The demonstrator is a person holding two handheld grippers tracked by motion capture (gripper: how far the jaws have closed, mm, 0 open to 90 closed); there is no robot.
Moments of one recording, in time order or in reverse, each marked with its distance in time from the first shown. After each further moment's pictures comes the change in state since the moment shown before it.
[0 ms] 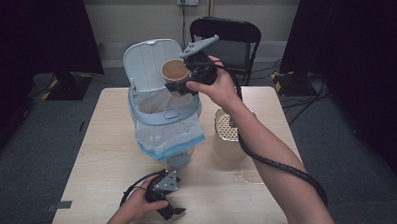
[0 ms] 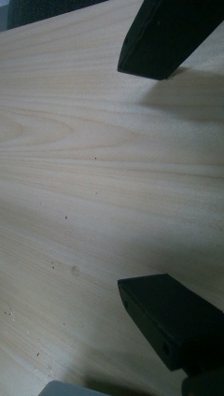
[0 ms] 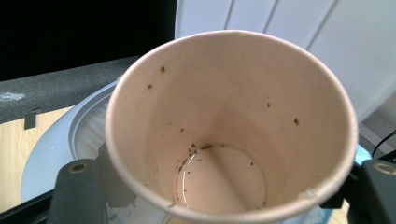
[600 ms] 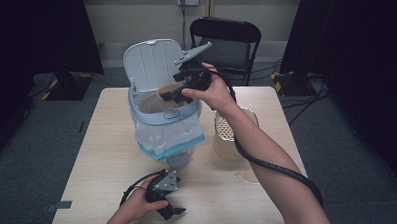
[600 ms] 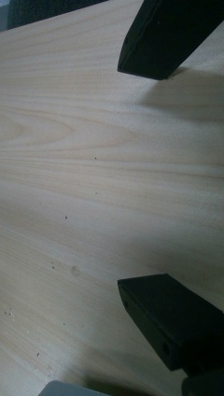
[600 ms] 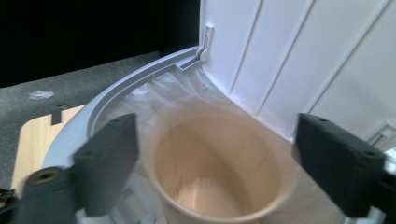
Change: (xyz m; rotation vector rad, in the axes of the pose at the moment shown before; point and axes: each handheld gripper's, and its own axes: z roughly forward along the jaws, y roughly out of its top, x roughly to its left) left arm 0.000 0.000 0.000 0.000 0.001 0.001; right arm 0.006 -0.011 0.016 0.021 0.085 0.040
